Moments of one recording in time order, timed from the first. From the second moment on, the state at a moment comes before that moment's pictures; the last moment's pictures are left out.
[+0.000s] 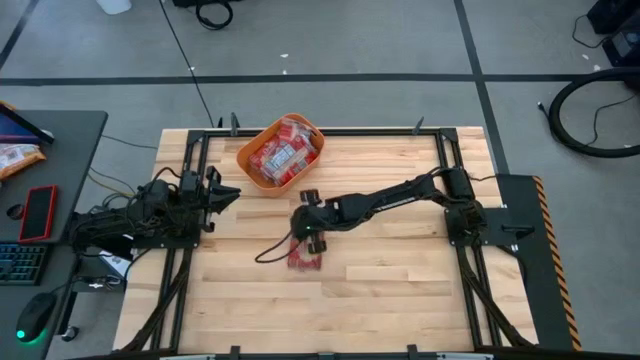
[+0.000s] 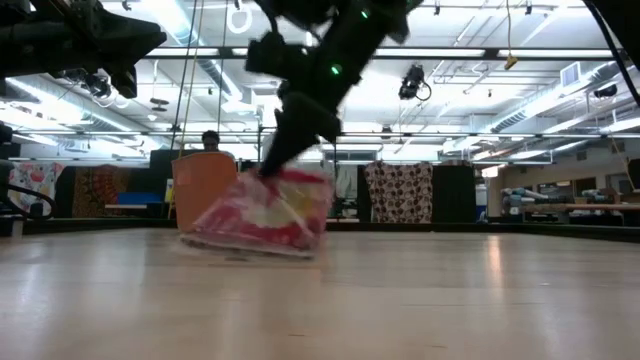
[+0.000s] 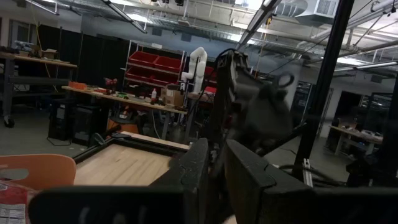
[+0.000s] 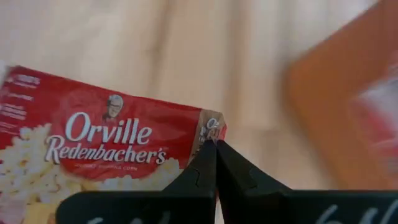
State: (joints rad) left arm 0.18 0.02 0.09 0.18 0.05 -0.23; right arm 0.09 2.08 1.57 -0.43 0.28 -0.23
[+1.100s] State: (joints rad) left arm 0.18 0.02 0.09 0.18 0.05 -0.25; right arm -0.23 2.07 2.01 -0.31 0.20 -0.57
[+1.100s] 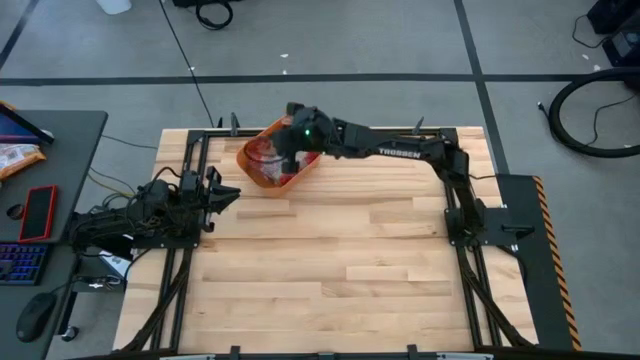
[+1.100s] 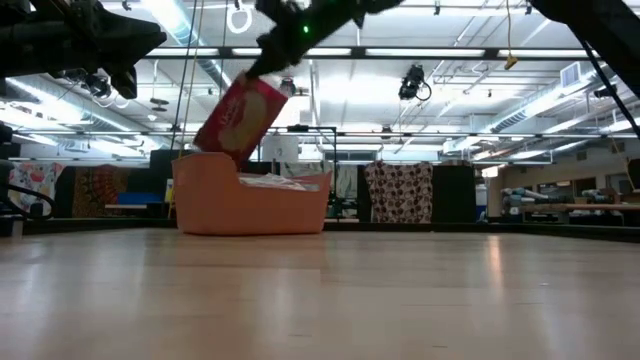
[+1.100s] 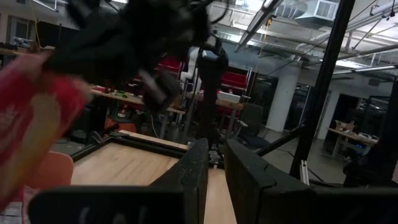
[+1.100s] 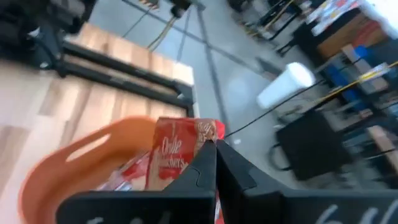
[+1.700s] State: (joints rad) left arm 0.18 0.02 0.09 0.18 0.05 -0.25; right arm -0.43 2.08 1.74 -0.19 0.11 -0.46
